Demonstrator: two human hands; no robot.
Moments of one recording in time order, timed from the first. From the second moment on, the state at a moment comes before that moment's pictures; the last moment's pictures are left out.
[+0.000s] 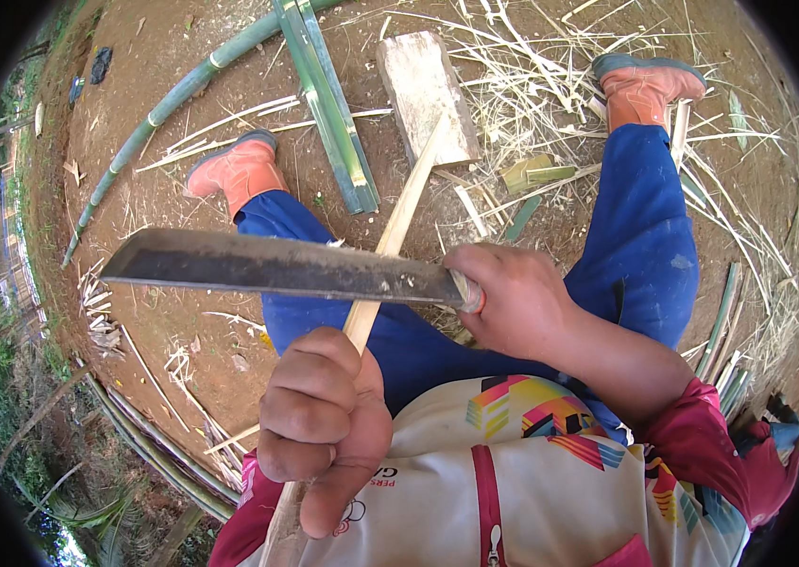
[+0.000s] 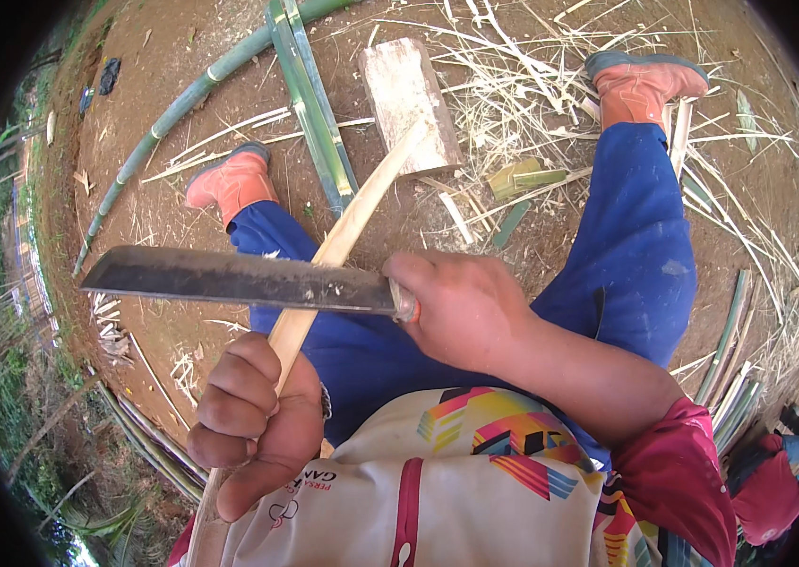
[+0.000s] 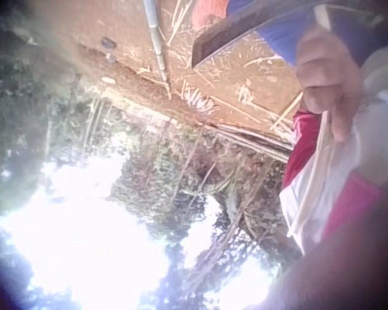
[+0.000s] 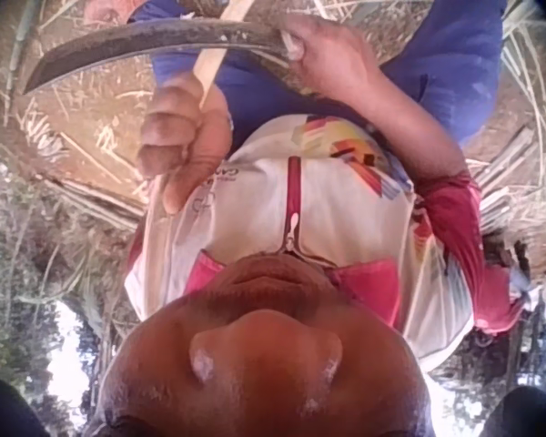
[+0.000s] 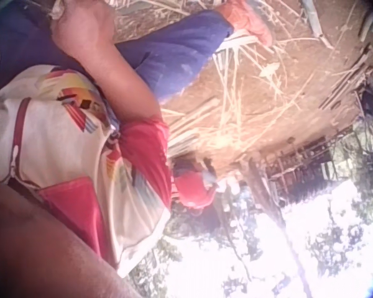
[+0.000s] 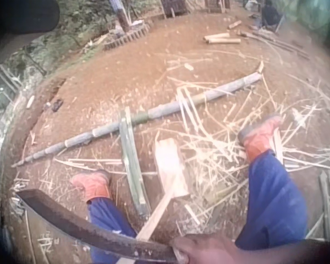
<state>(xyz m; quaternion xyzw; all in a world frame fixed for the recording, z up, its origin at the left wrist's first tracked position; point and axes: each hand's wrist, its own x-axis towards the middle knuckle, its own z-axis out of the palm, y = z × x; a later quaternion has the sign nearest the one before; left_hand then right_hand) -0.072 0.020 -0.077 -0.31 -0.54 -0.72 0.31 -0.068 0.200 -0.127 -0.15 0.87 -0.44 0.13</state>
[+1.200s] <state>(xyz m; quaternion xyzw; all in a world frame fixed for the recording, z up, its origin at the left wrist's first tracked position) -0.085 0.022 -0.065 -0.29 -0.55 -0.73 0.29 -0.106 0.213 -0.174 -0.11 0.90 -0.39 0.18</state>
